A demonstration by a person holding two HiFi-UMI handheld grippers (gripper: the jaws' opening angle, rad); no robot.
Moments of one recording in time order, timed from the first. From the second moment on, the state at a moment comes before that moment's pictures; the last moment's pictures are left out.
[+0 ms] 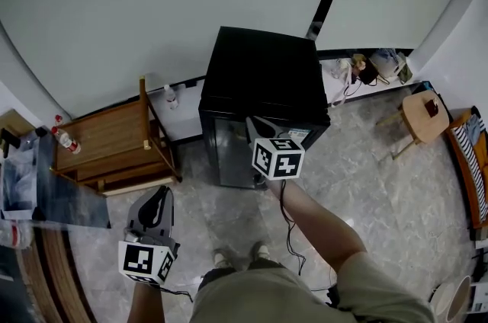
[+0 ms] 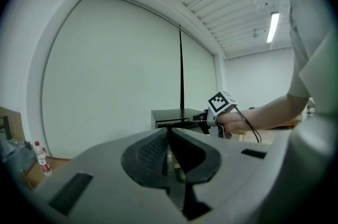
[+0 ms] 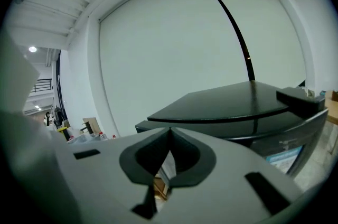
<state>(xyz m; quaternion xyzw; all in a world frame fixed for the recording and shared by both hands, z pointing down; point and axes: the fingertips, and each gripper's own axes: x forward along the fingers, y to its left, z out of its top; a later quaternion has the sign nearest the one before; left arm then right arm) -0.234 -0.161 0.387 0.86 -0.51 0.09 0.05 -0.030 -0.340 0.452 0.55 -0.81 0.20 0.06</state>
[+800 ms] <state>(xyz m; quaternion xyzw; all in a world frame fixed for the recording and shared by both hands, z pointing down) -0.161 -0.148 0.251 0.88 -0.47 0.01 -0.07 0.054 -0.205 0.275 0.53 -0.85 0.05 0.03</state>
